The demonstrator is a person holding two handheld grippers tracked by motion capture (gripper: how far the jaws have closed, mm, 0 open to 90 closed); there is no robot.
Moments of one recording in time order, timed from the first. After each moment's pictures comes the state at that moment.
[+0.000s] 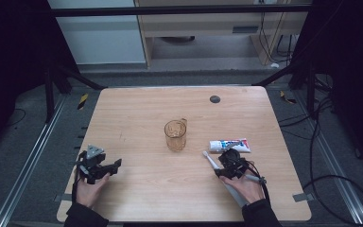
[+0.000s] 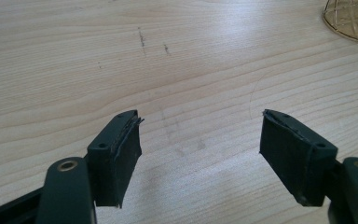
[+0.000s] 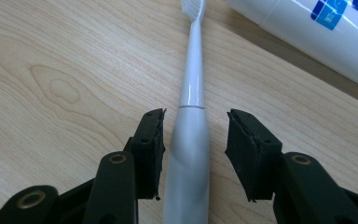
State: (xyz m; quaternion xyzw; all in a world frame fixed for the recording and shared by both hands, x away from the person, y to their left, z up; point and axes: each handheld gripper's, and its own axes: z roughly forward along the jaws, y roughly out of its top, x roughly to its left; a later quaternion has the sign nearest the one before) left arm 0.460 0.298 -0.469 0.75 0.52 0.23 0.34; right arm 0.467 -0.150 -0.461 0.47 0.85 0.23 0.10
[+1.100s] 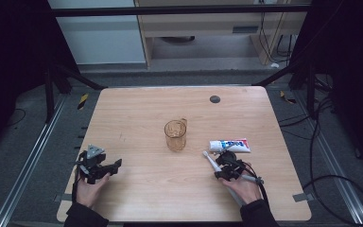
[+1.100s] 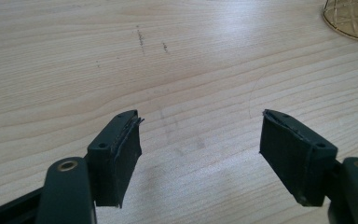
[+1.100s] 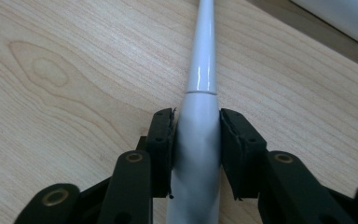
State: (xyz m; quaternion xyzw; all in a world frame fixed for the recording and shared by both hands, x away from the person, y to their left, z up) left arm 0.460 0.297 -0.470 0.75 0.52 0.23 0.34; right arm 0.469 -0.144 -0.473 0.47 0.86 0.19 0.08
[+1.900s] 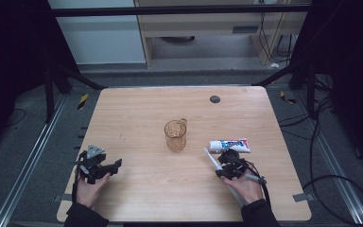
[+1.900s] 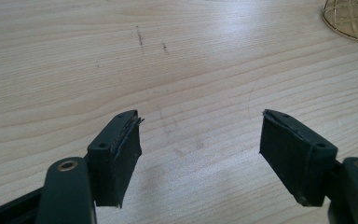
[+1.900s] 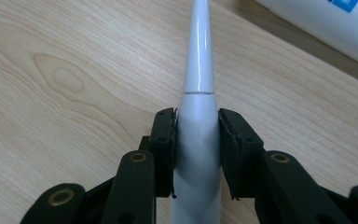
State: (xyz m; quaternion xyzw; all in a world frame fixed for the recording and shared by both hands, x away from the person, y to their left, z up) left arm 0.460 0.297 -0.469 0.75 0.52 0.23 0.34; right arm 0.466 -0.150 -0.459 0.48 0.85 0.21 0.08
